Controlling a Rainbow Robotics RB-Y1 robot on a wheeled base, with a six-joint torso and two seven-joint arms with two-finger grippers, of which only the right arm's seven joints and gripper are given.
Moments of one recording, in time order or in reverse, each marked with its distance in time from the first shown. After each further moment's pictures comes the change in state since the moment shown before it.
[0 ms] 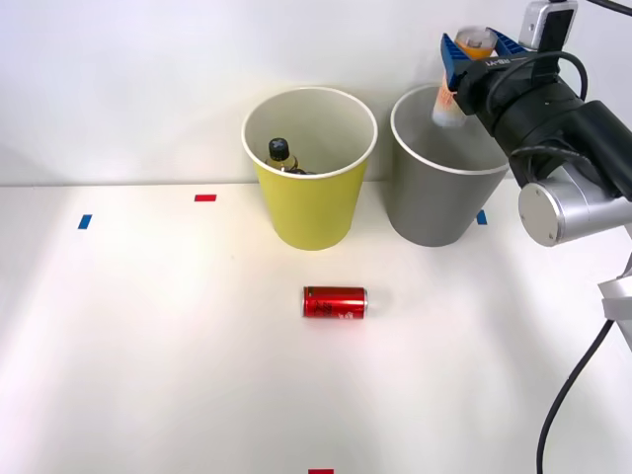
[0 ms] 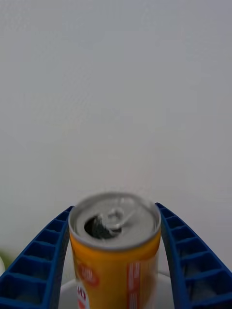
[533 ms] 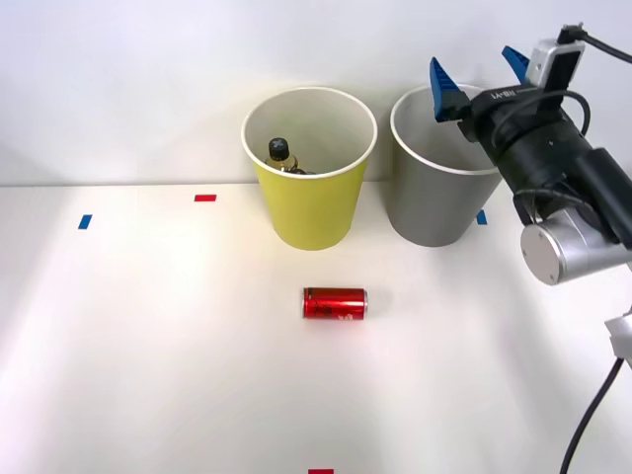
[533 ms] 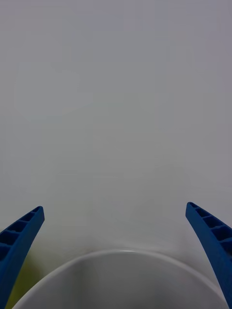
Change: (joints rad) arm 0.122 -0.024 0.034 -0.019 -0.006 -0.191 -0.001
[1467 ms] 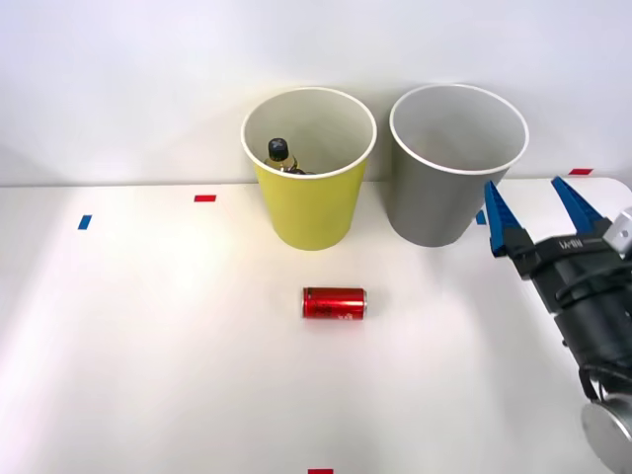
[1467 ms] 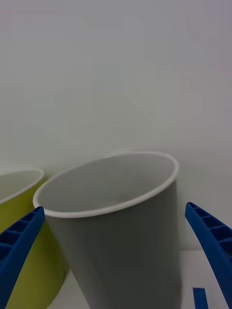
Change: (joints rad) arm 0.602 -0.057 -0.007 -0.263 -0.063 -0.305 -0.079
